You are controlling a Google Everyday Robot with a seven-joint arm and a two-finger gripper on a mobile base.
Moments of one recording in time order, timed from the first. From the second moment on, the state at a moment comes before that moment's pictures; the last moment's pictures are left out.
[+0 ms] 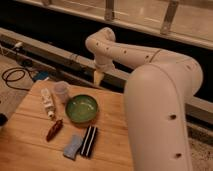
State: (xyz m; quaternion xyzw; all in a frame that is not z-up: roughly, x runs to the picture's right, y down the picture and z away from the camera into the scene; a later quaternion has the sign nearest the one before) arm -0.010 -0.071 0.823 -0.24 0.11 0.32 0.91
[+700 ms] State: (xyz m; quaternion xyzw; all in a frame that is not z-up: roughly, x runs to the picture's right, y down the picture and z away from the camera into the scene) arm -0.058 0.024 0.760 -0.27 0.07 0.25 0.92
